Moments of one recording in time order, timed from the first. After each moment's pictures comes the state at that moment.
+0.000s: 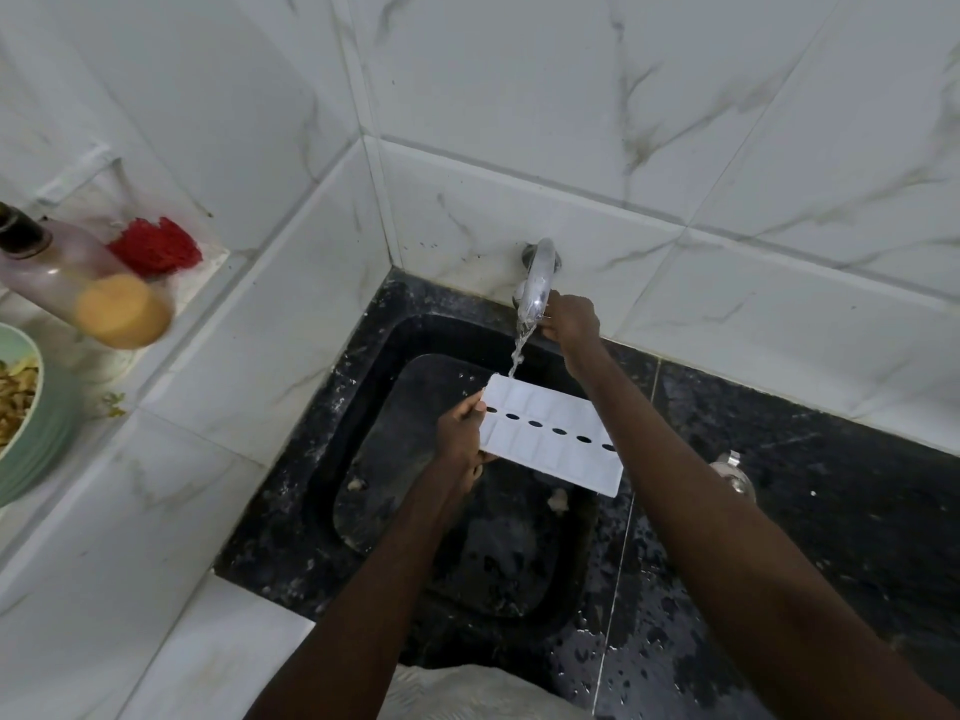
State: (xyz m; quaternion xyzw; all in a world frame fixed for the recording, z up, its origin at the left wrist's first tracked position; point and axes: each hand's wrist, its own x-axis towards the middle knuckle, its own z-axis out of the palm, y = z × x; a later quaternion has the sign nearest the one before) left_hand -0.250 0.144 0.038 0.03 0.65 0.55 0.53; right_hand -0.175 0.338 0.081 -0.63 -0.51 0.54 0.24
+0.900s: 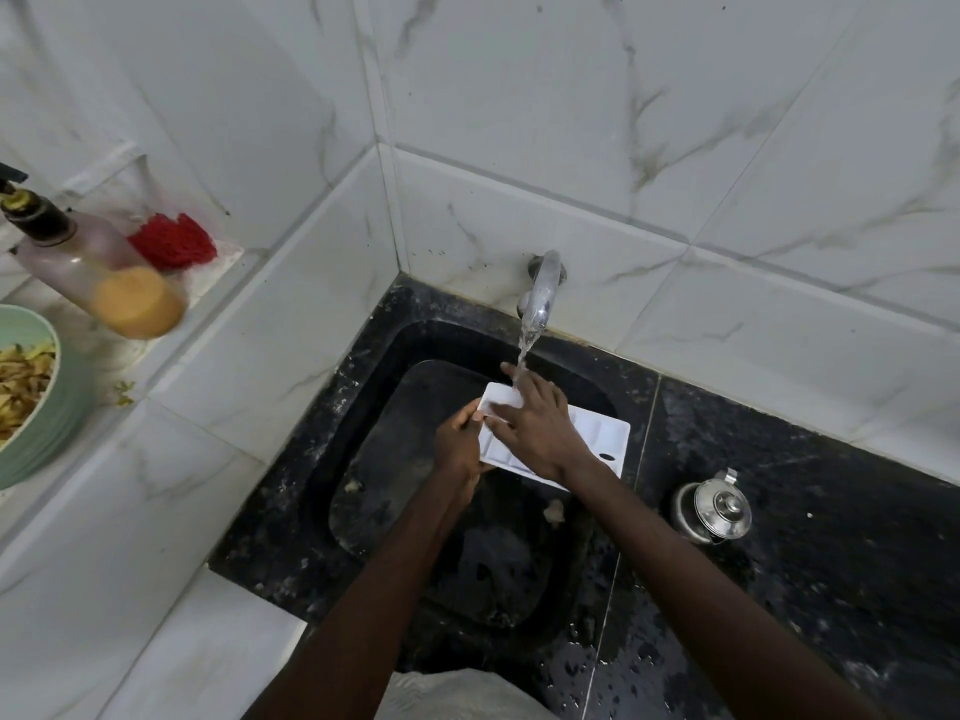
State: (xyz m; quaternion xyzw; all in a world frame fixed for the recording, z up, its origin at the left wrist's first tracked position) left_hand -0.247 0.140 0.026 0.05 0.68 0.56 0.47; right_hand -0.133 0.227 0.039 -0.34 -0.92 0.17 -0.01
